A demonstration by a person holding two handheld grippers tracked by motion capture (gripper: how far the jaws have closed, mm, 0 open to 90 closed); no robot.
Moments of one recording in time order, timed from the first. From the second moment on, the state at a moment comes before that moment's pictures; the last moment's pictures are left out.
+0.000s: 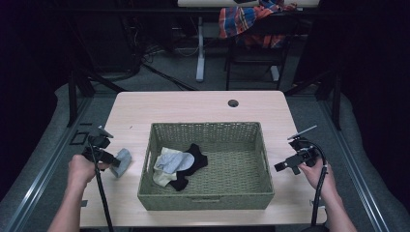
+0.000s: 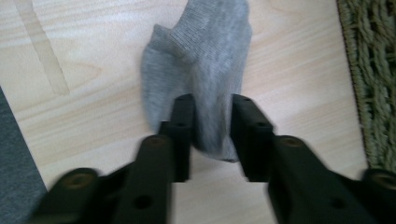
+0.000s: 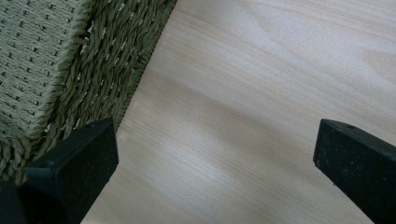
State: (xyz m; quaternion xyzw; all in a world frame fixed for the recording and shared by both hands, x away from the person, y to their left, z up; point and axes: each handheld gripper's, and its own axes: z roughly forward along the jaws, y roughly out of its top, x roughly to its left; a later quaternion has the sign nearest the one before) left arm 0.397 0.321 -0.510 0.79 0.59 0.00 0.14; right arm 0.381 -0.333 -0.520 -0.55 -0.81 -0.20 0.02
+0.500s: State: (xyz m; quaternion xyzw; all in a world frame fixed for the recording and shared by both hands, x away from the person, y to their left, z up) left arm 0.377 0.275 -0.413 0.83 0.52 0.08 0.17; right arm 0.381 -0.333 -0.519 -0.55 -0.81 -0.20 0.02
